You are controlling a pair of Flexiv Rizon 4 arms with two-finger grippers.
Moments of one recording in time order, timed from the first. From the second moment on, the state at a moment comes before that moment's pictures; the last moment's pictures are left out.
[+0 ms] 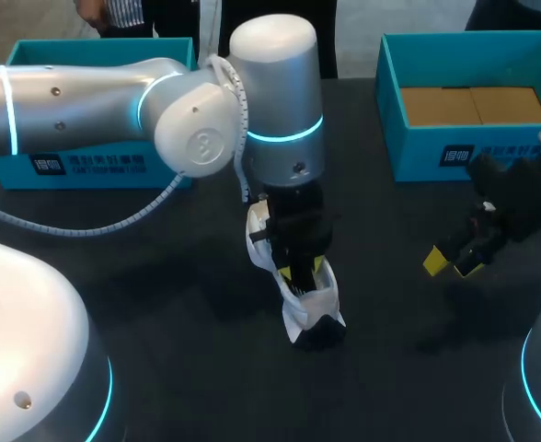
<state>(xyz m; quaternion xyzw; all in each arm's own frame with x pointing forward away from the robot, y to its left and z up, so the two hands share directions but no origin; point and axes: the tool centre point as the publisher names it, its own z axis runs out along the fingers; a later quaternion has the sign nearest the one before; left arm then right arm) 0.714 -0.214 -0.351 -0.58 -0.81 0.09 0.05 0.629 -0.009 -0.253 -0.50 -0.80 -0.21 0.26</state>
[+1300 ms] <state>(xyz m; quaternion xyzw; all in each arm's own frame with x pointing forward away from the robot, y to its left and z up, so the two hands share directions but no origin) 0.716 -0.213 -0.359 -0.58 -0.81 0.09 0.05 0.629 -0.009 -0.253 -0.50 -0.80 -0.21 0.26</state>
